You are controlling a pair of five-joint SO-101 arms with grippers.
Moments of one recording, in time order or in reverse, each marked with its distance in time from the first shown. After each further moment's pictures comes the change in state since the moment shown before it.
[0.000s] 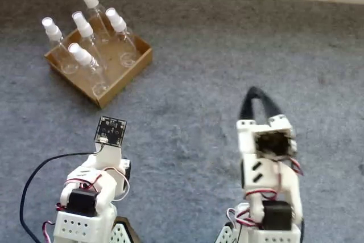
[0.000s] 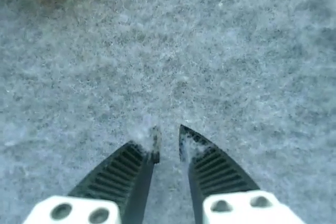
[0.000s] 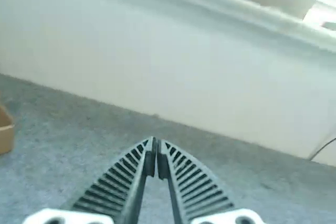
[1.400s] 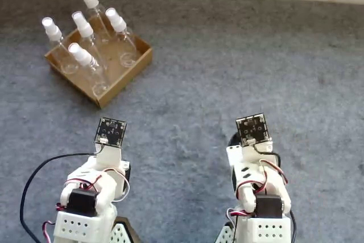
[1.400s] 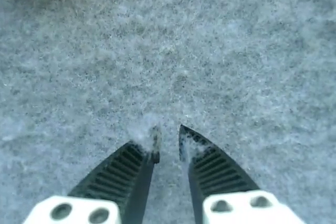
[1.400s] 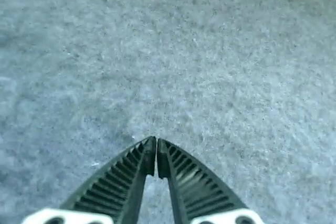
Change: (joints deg) left arm 0.0 0.0 0.0 1.3 0.3; right arm -1.1 0.0 16.6 20.9 0.0
